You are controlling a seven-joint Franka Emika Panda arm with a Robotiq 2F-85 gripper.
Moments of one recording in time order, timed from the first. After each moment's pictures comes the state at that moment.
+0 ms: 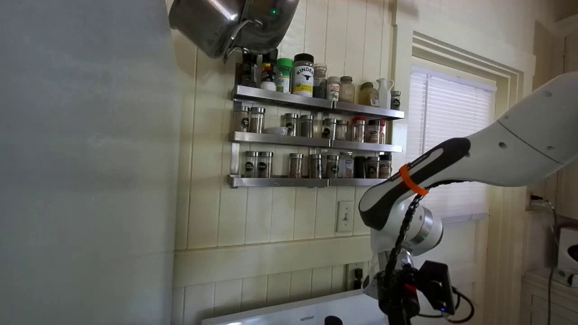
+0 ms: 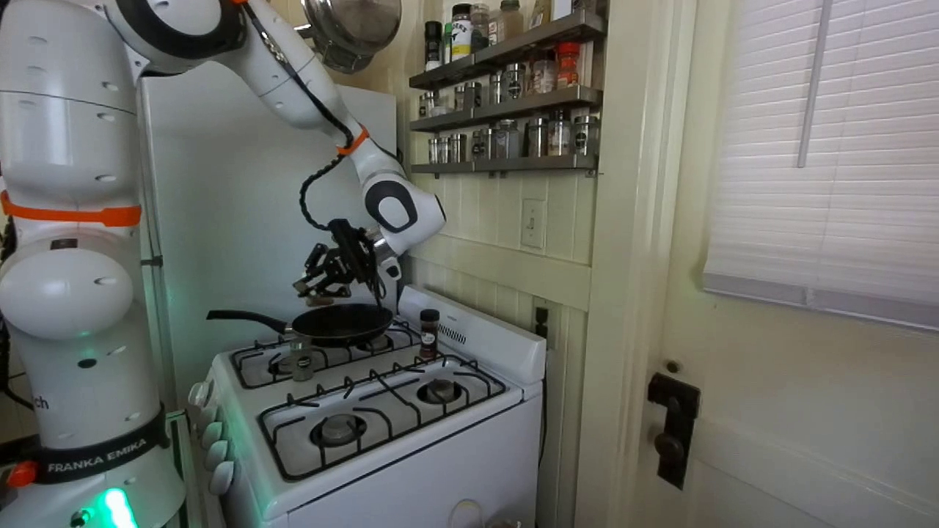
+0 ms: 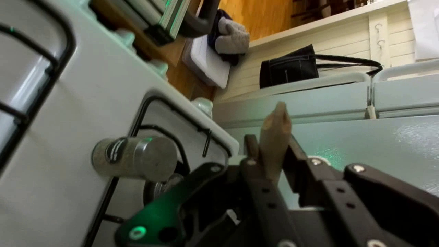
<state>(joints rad) 0.04 0.06 0.11 -2.28 0.61 1.48 -0.70</state>
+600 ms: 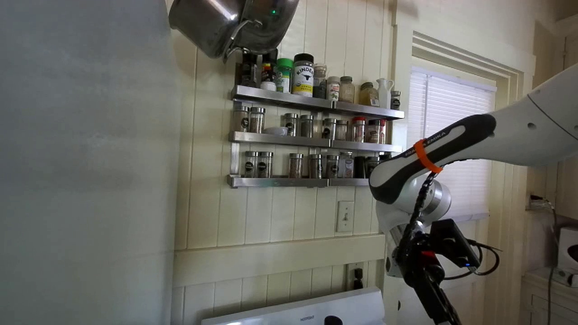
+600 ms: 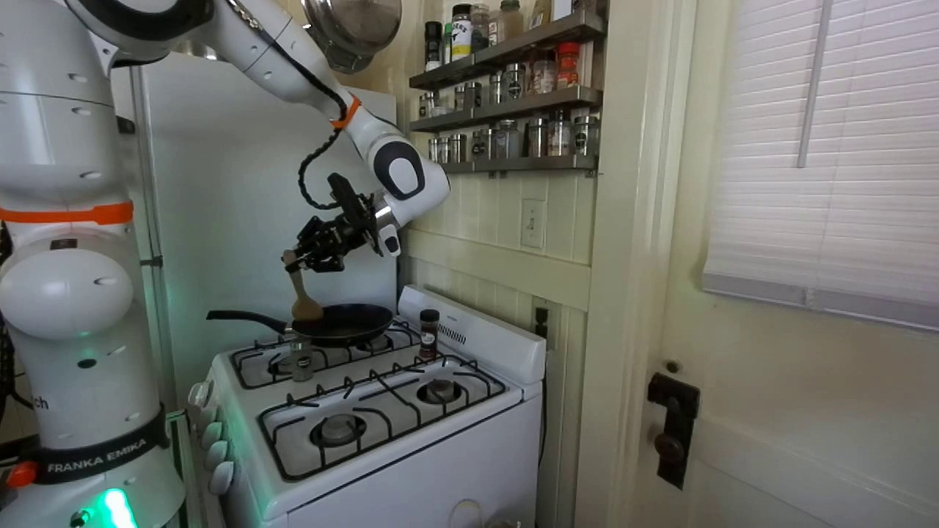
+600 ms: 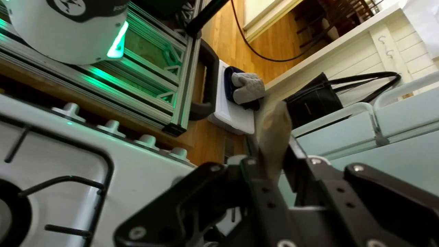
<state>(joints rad) 0.03 -0.03 0.06 -2.22 0.45 1.24 -0.42</state>
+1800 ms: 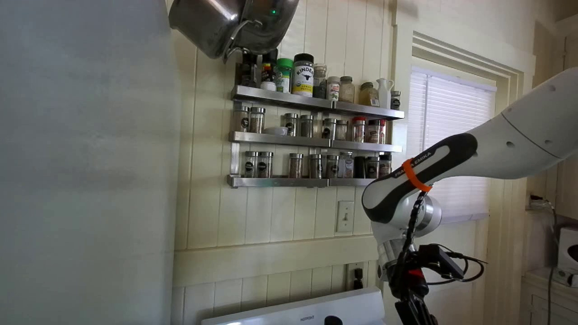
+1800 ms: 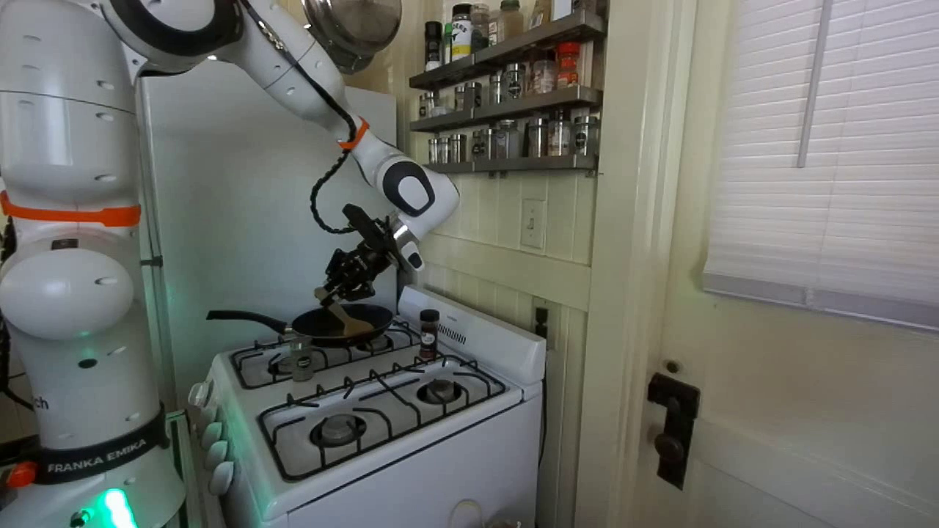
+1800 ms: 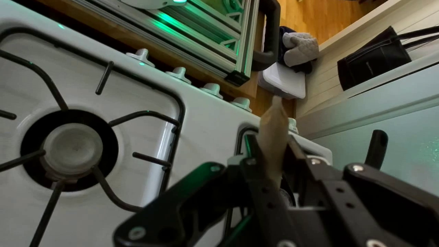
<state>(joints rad) 0.04 0.07 0.06 -2.20 0.34 1.49 -0.41</state>
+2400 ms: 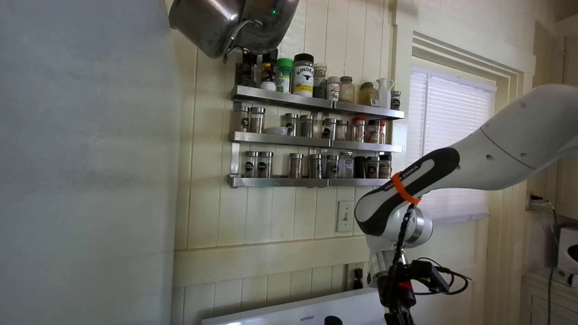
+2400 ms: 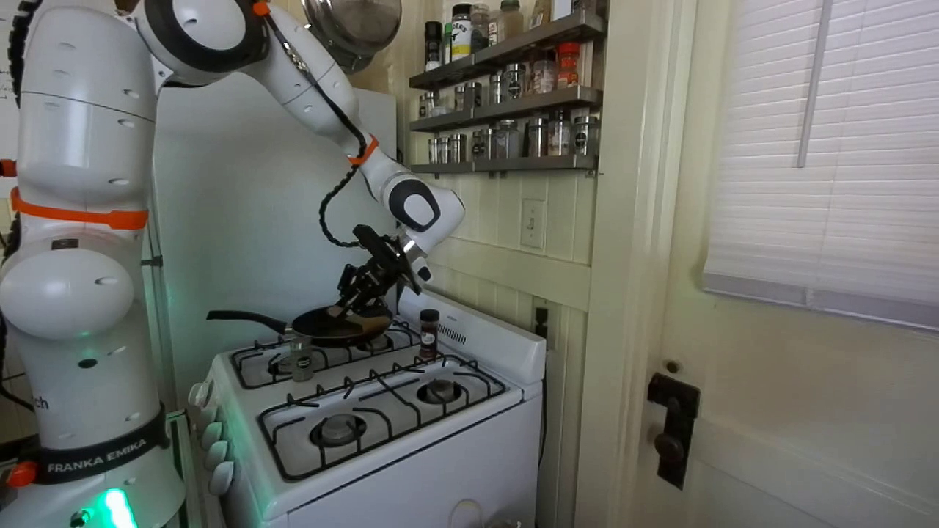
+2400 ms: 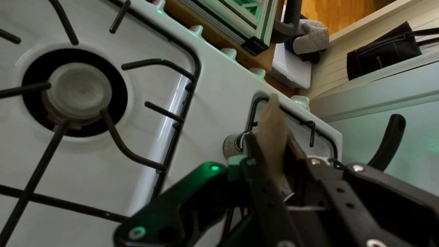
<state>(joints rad) 0.04 0.16 0.07 -2.17 0.35 1.61 -0.52</state>
